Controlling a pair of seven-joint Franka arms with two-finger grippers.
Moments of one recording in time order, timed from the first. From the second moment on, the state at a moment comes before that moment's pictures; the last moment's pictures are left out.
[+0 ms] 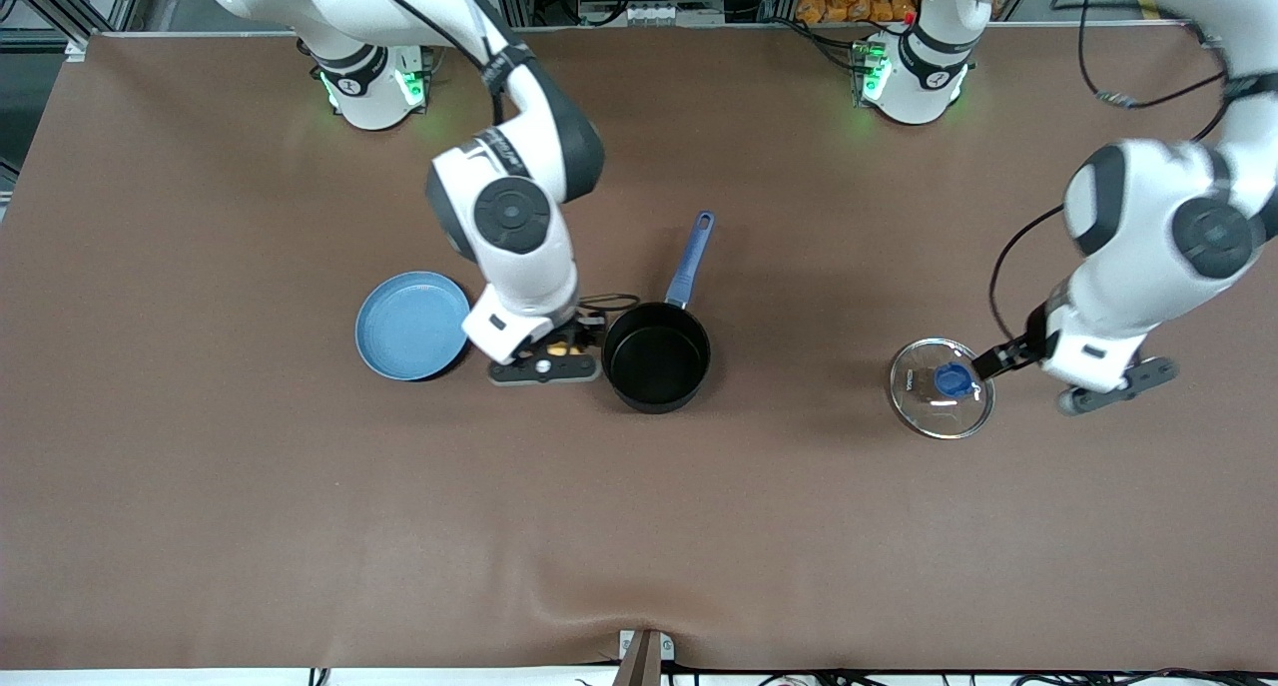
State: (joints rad) left arm -0.02 0.19 -0.08 -1.83 0.07 2.04 -0.44; right arm 0.83 0.63 -0.25 -1.35 0.11 2.02 0.52
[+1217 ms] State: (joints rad) left arm 0.01 0.03 -0.10 -1.49 0.01 1.54 -0.33; right arm 0.94 0.84 -0.24 -1.33 0.16 2.29 0.61
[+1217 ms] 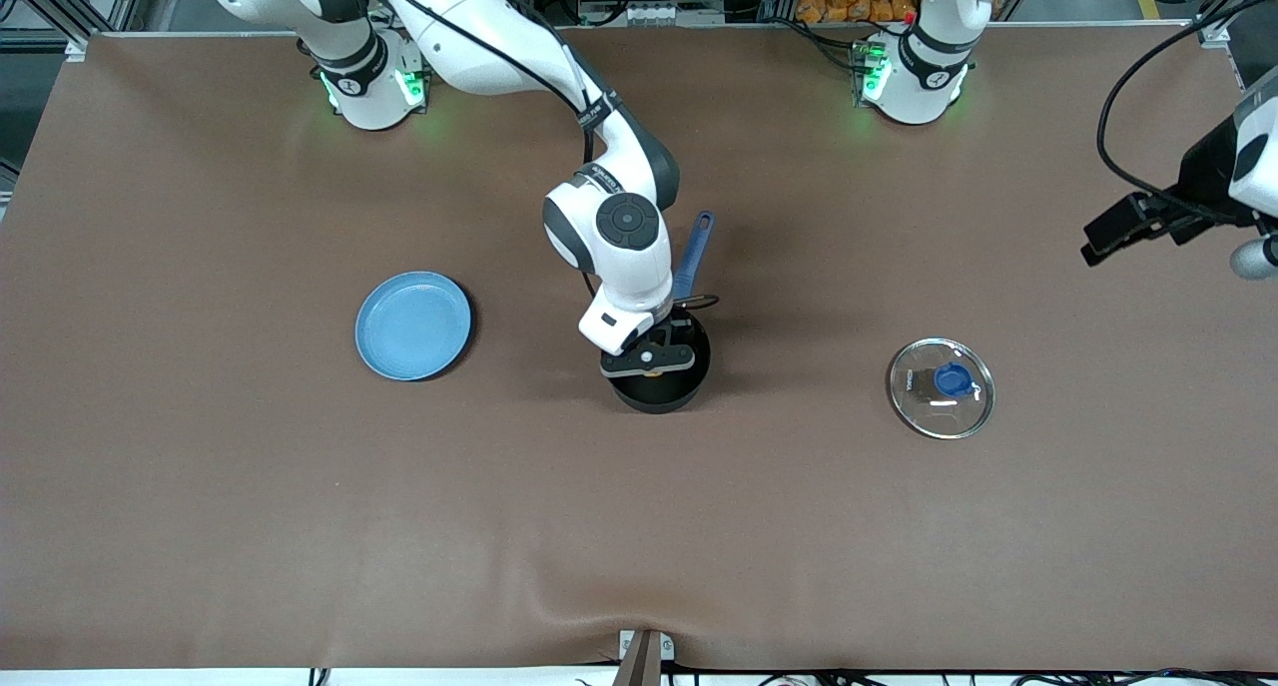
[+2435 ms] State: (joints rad) left arm 0.01 0.03 -0.07 -1.49 -0.02 1.53 -0.28; right arm 0.95 0.92 -0.22 -1.32 0.16 2.39 0.65
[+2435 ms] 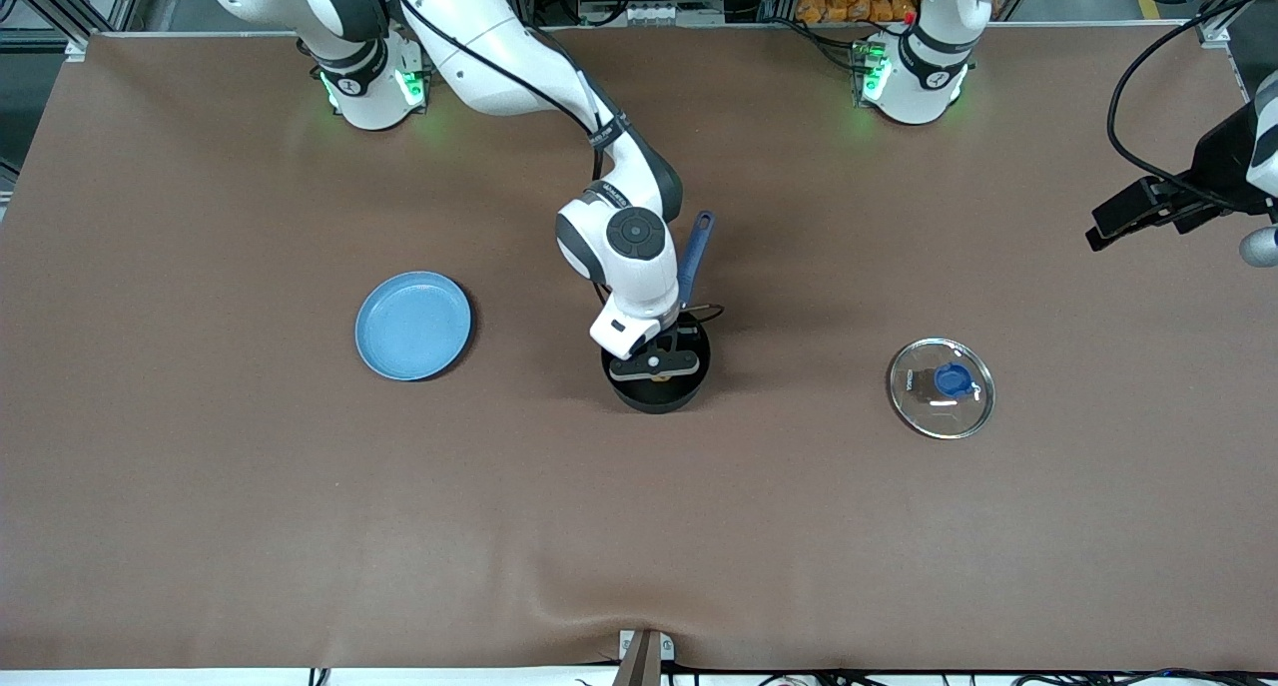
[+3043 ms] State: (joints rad) left arm 0.01 0.04 -0.07 -1.50 -0.02 1.53 -0.28; right arm 0.94 0.88 -0.24 -1.28 0.16 2.32 0.66
